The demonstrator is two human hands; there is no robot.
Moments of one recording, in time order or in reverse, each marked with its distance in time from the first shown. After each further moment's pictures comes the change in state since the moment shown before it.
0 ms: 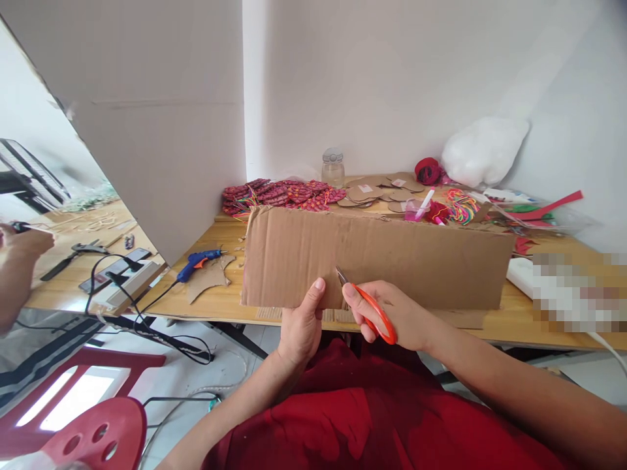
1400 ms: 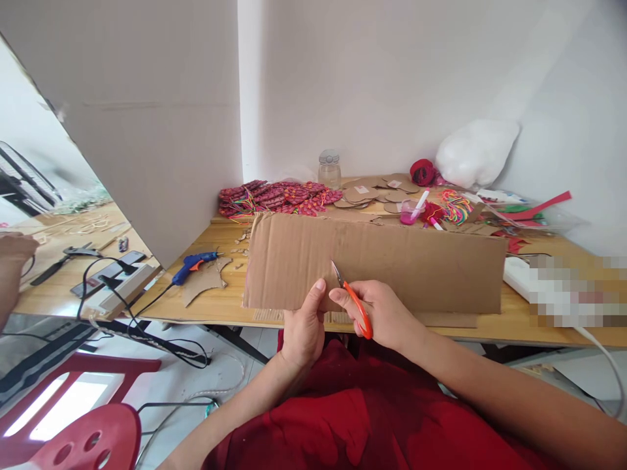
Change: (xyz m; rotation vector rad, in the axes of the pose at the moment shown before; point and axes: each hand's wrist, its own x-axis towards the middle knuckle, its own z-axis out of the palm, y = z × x) left_hand -0.005 -0.005 0.009 -0.007 0.068 0.011; right_hand 0.014 0.015 0.017 0.020 0.243 -0.016
